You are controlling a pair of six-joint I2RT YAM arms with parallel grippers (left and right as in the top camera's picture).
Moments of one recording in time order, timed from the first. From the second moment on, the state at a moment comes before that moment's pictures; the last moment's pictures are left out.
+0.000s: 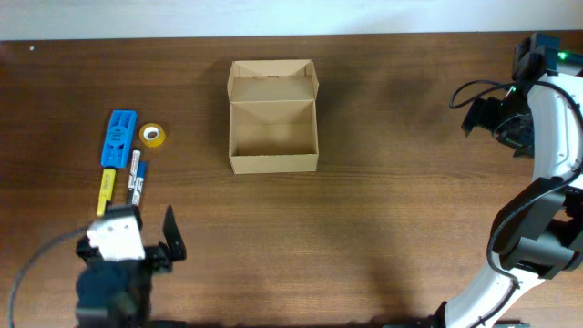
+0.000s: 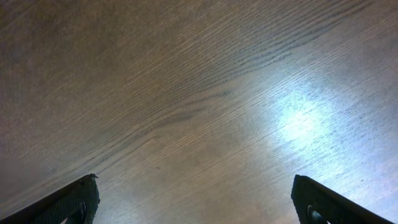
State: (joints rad) left arm -0.06 0.35 0.71 -0.77 -0.21 -0.07; right arm -0.30 2.02 1.89 -1.39 0.11 0.26
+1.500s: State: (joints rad) left arm 0.39 1.90 1.82 -1.23 0.03 0.33; right arm -0.30 2.02 1.89 -1.39 0.11 0.26
